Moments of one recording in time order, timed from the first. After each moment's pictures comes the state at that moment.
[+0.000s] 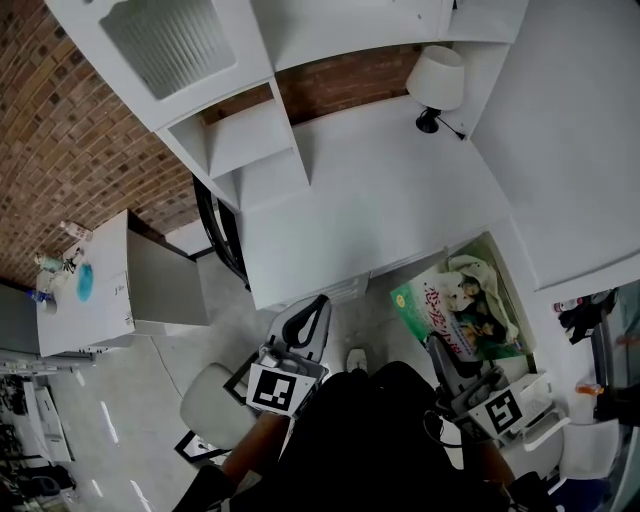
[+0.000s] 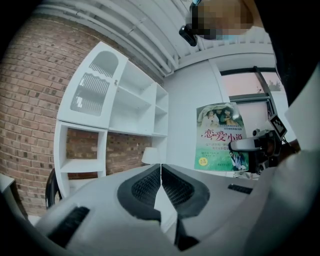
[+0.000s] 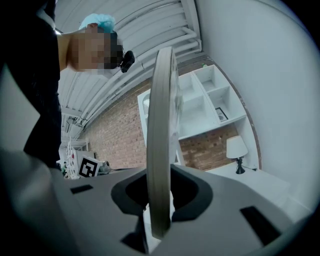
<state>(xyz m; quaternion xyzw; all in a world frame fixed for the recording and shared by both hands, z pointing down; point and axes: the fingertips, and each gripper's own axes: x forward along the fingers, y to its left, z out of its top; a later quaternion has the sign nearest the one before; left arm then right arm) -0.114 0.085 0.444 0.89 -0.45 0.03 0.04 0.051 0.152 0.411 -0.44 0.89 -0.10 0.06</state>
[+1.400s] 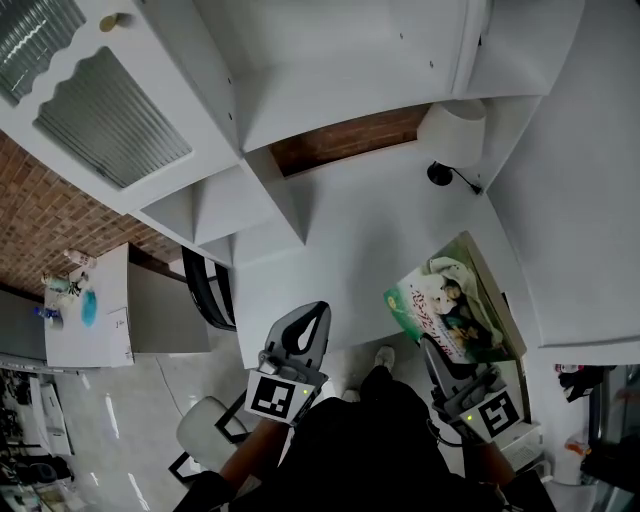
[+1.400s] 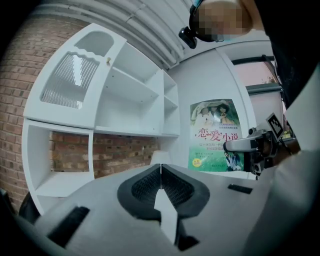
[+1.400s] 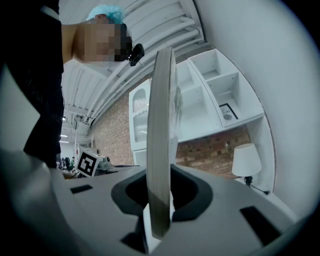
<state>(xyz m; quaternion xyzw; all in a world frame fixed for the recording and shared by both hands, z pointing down) -0.061 -0.127 0.427 0.88 -0.48 0.04 0.03 0.093 -0.080 0.397 -0.39 0.92 -0.07 0.05</state>
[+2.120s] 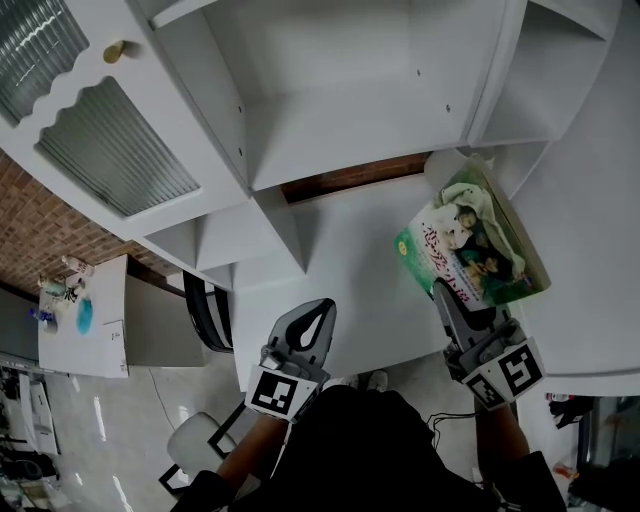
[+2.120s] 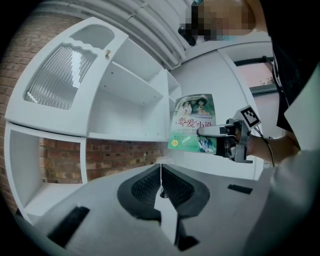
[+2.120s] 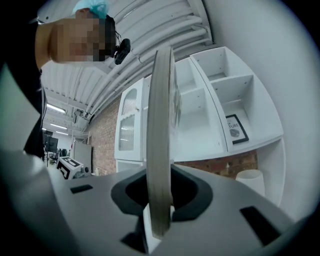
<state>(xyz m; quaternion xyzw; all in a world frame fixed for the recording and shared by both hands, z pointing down) -0.059 -0.201 0.394 0.88 -0.47 0.02 0.00 0.097 -0.224 0.322 -0.40 0.91 -0.01 0.05</state>
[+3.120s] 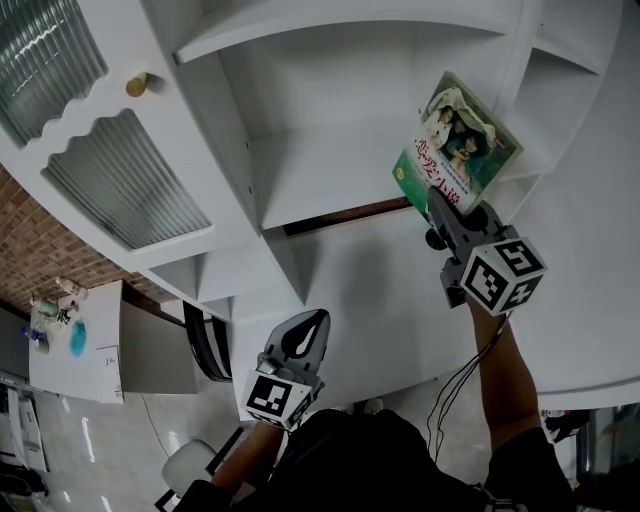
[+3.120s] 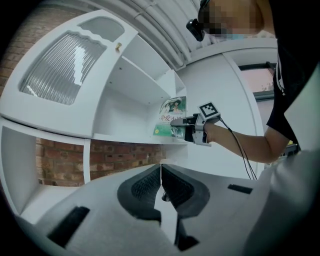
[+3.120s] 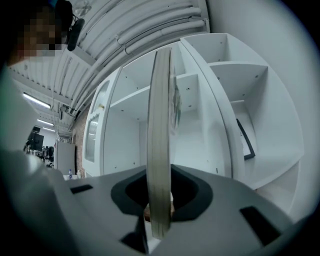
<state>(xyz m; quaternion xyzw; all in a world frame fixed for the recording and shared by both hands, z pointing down) -0.086 -0.237 0.393 0.89 -0.46 0.01 0.00 0.083 -0.388 0.255 -0.45 0.89 -0.02 0.03</state>
